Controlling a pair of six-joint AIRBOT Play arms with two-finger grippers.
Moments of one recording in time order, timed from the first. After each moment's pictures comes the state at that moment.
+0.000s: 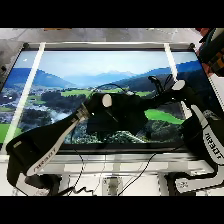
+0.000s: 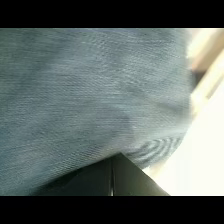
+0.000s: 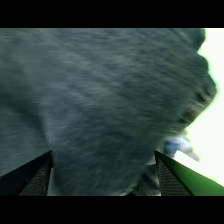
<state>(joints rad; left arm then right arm) -0.75 -1.71 1.49 1.06 -1.10 -1.23 0.04 -1.56 1.25 -1.00 1.18 1.05</state>
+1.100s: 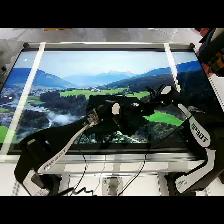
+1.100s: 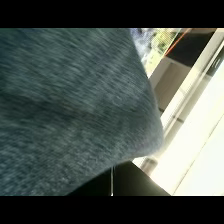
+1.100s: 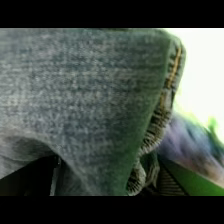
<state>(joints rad) -0.80 -1.79 1.49 1.05 -1.11 -1.23 0.06 -1.77 1.29 -0.86 1.17 1.36</state>
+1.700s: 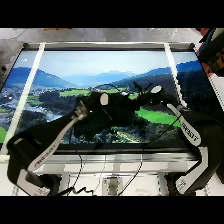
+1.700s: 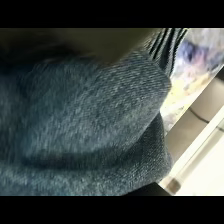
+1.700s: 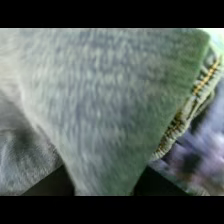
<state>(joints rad) -0.66 -1.71 1.49 1.16 -1.14 -1.27 0.17 -1.82 1.36 -0.57 1.13 1.17</state>
